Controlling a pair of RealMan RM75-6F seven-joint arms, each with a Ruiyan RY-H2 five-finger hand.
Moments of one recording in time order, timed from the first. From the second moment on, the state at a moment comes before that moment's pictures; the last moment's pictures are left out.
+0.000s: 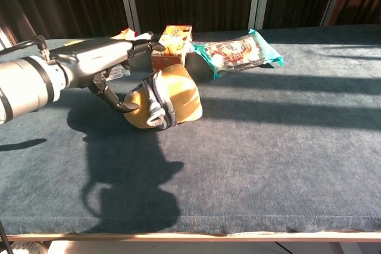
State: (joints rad) left arm -0.71 -1.52 -0.25 -1.74 1.07 0.97 0.61; right arm 0.17 -1.13 -0.03 -1.57 -1.64 1.51 0.21
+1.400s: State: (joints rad) left arm -0.84 -1.75 -0.17 -1.38 1.03 1.17 0.57; right arm 0.15 -1.12 -0.01 -1.56 -1.66 1.52 0.30
